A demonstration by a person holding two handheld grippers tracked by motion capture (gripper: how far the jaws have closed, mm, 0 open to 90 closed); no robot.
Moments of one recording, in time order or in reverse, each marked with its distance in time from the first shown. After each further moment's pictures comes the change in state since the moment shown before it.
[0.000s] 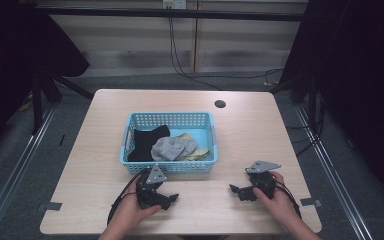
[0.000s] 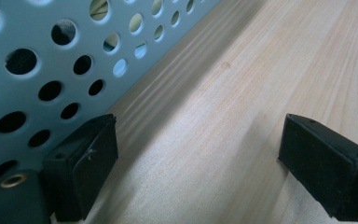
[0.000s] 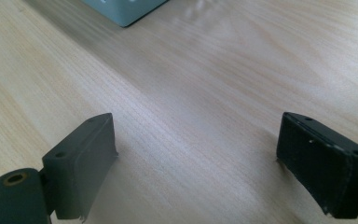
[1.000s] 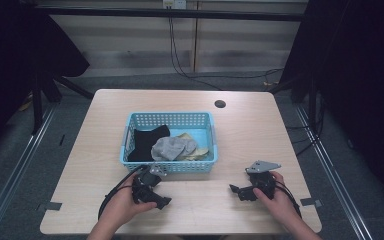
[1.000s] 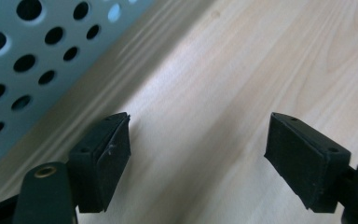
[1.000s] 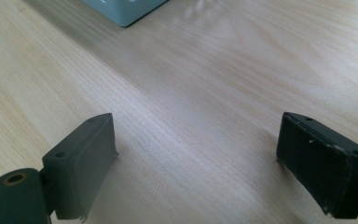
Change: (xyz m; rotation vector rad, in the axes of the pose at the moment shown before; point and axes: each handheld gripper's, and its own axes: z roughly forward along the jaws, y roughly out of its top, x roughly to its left) left arm 0.002 0.026 -0.026 0.321 -0.069 -0.079; right arm 0.000 0.000 0.000 0.004 -0.002 0.005
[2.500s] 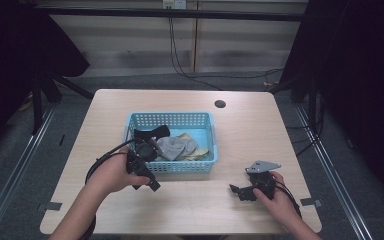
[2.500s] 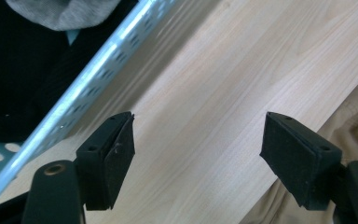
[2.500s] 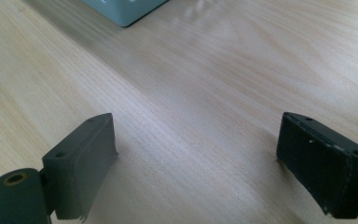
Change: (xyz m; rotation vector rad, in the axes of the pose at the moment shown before) left arm 0.023 0.060 -0.066 0.274 -0.015 -0.058; right arm 0.000 0.000 0.000 -0.002 -0.001 -0.003
